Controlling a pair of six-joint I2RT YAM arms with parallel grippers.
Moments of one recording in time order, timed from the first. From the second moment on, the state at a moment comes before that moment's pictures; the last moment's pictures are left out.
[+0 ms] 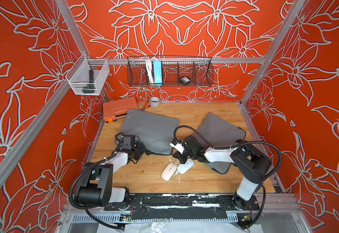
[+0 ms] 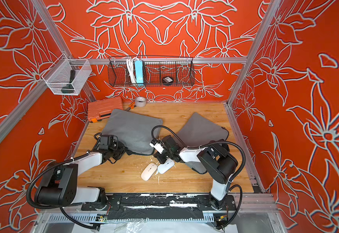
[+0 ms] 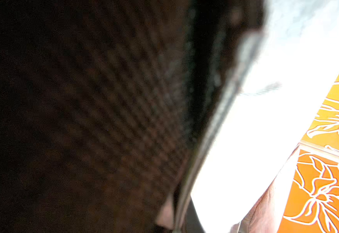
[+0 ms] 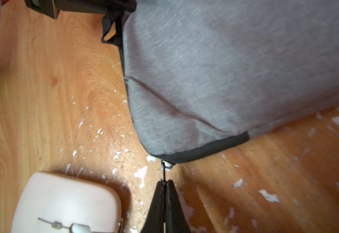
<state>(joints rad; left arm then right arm) -0.01 1.36 0.49 -0.03 0.27 -1.06 0.79 1.77 0.81 0.17 -0.37 -0.01</state>
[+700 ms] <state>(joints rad) -0.01 1.17 0.43 -0.02 0.23 -1.09 0.93 1.83 1.03 -0.06 0.09 0.33</state>
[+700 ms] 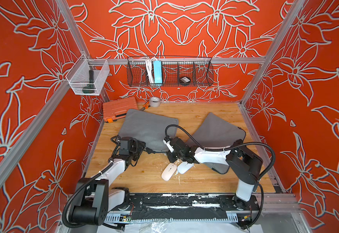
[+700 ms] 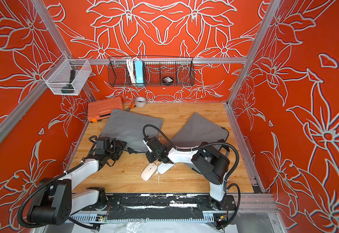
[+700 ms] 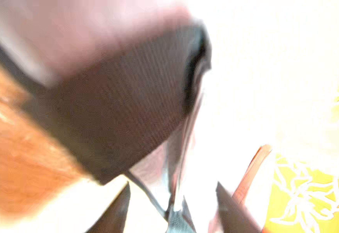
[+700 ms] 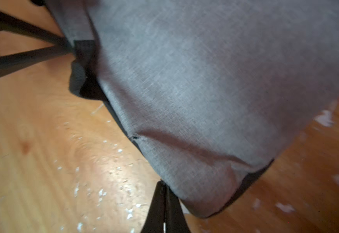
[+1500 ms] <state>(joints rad) 0.26 1.21 0.39 0.01 0.30 -0.98 0.63 1.84 1.18 -0.25 0.16 0.45</state>
